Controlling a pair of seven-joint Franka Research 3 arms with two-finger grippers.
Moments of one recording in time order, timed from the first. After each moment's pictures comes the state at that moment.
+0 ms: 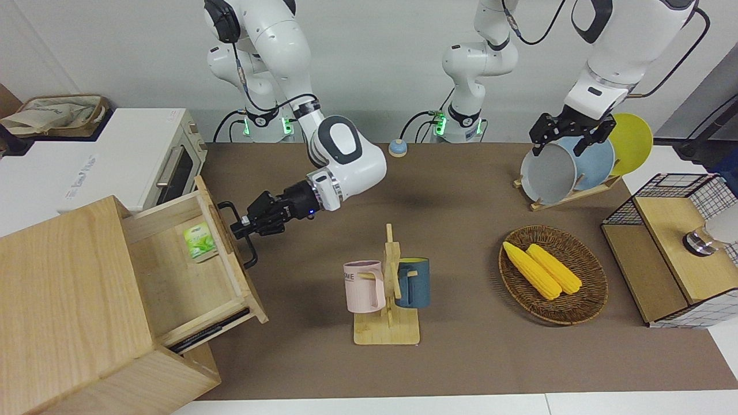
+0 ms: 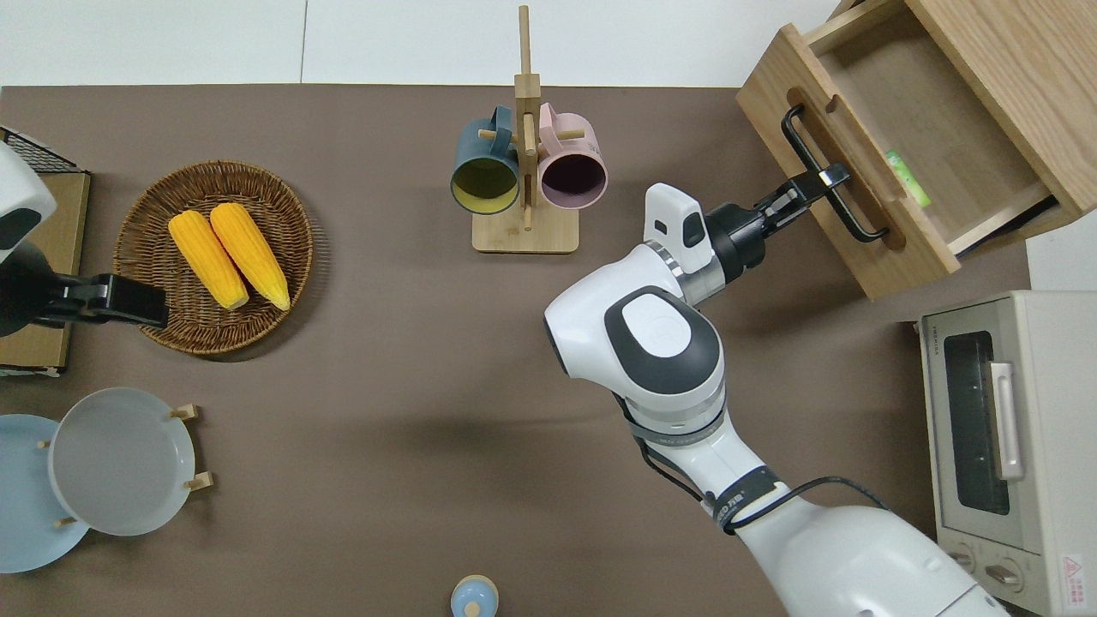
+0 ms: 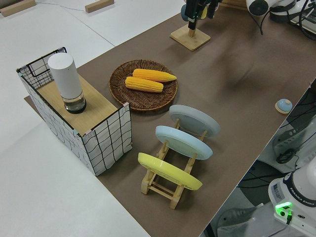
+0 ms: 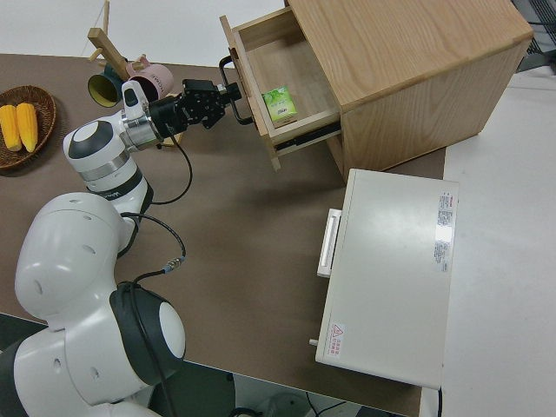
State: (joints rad) left arm 0.03 0.04 -0.06 -1.51 0.00 1.52 0.02; right arm 0.43 0.46 0.16 -1.67 -1.58 1.50 0.53
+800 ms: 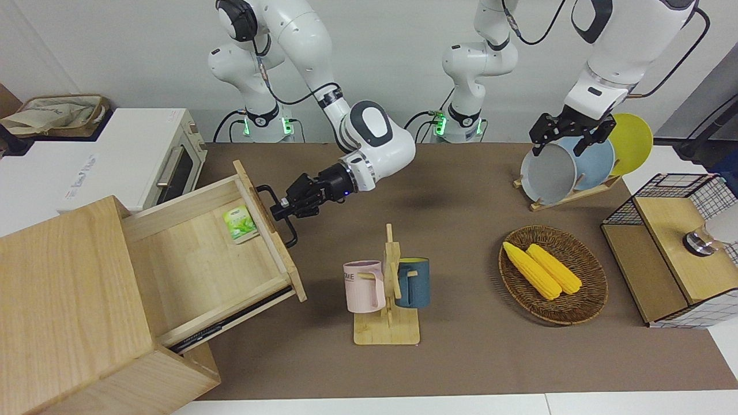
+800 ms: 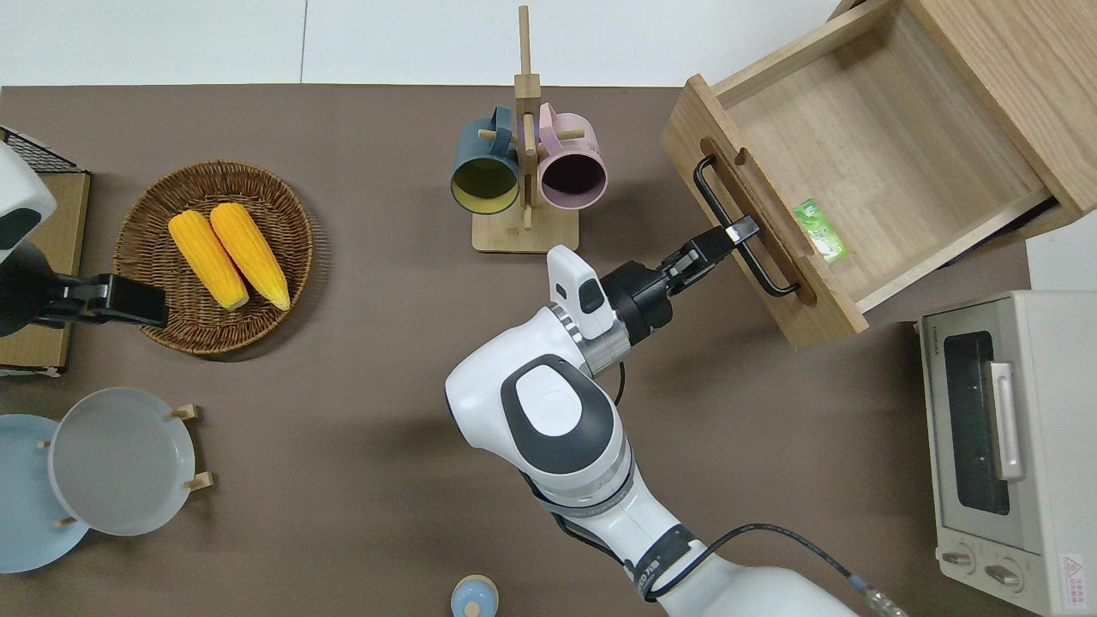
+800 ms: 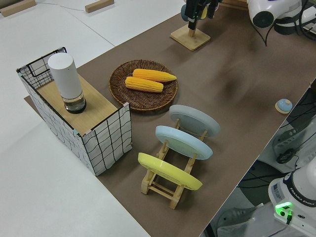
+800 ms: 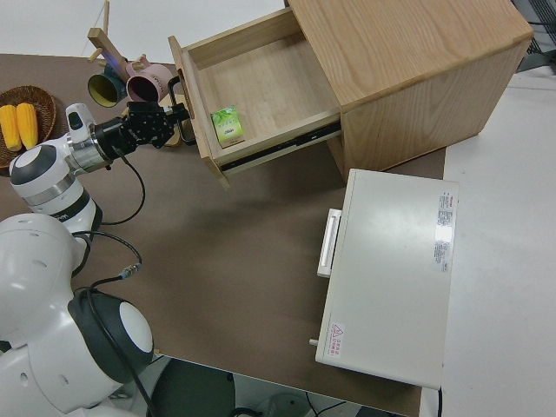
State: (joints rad) left arm 0.03 0.04 -0.06 -1.51 0.00 1.52 0.02; right arm 0.57 0.47 0.16 -1.66 -1.51 1.41 0.53
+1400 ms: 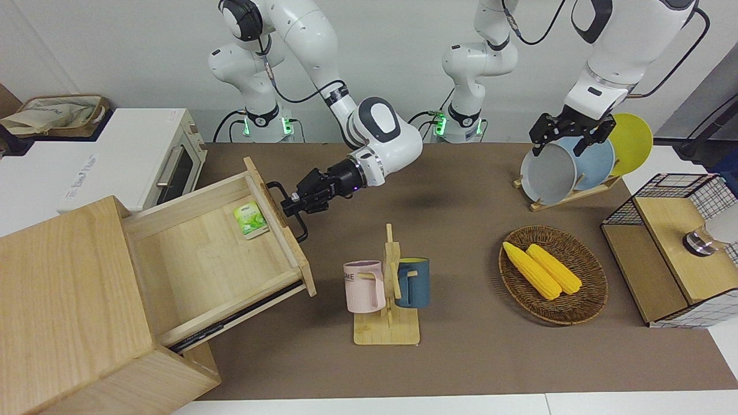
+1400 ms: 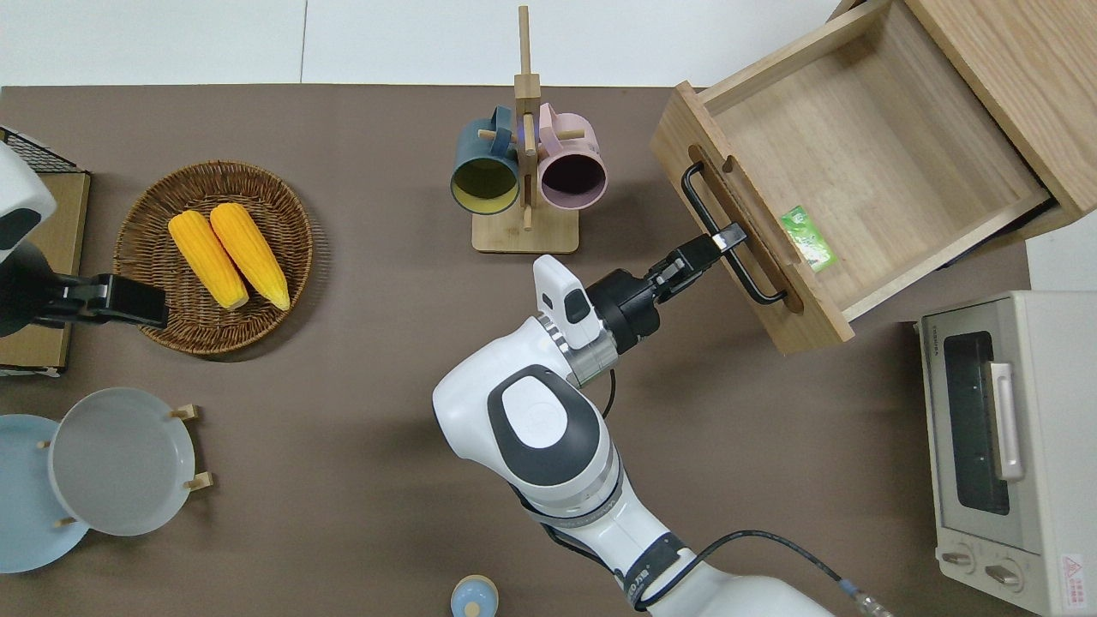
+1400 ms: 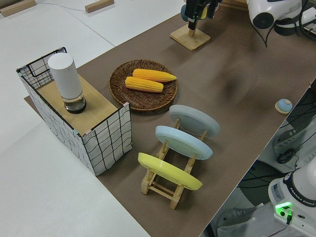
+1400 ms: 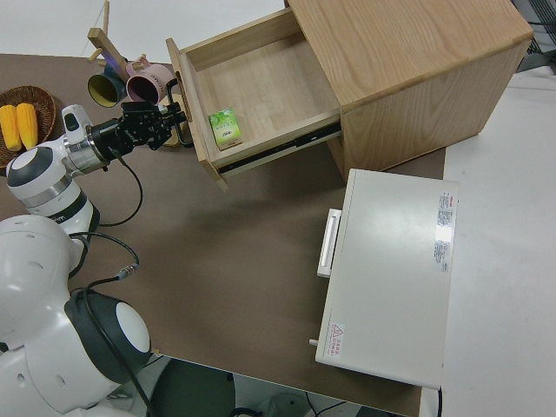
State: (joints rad) left arm 0.03 0.04 -0.06 -1.51 0.00 1.52 0.02; right arm 0.59 0.47 0.15 -1.66 -1.51 1.41 0.52
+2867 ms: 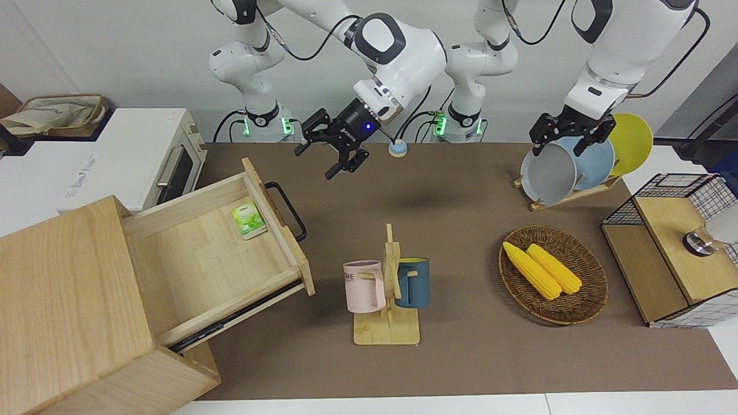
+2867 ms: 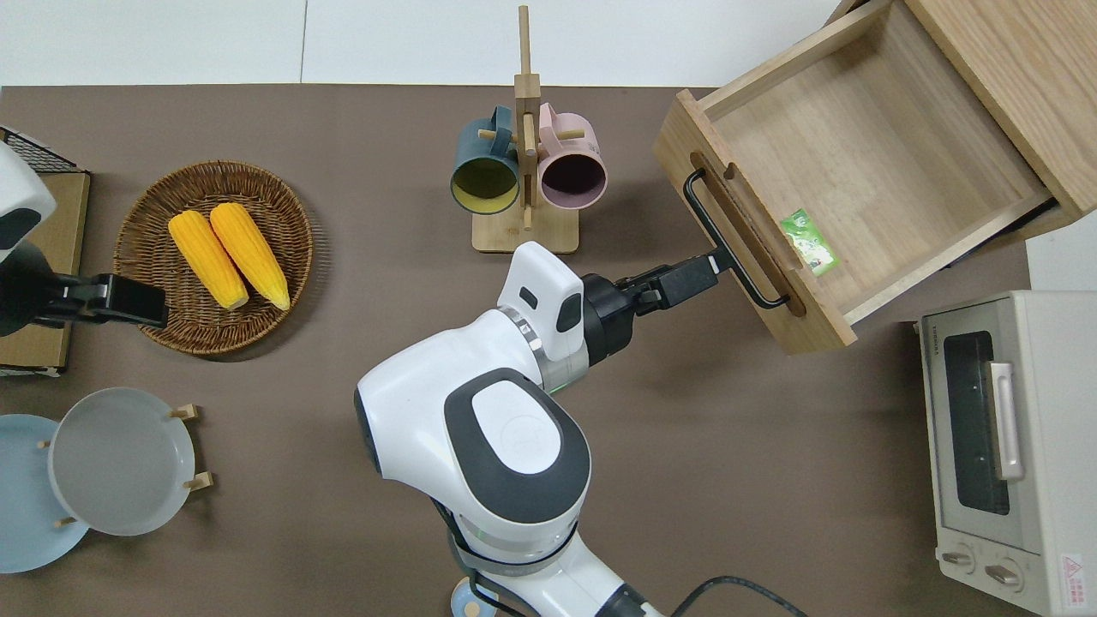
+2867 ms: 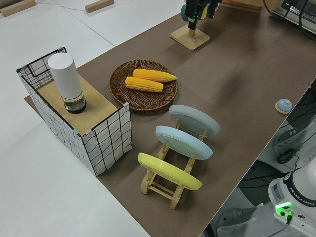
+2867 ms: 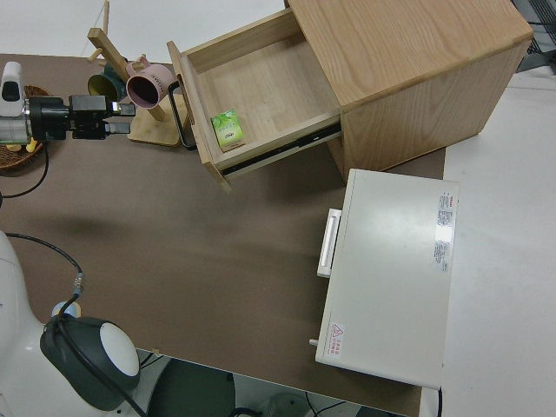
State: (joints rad) left arm 0.03 0.04 -0.06 -1.51 0.00 1.52 0.02; right arm 0.63 0.33 0.14 -1.38 -0.94 1.39 0.63
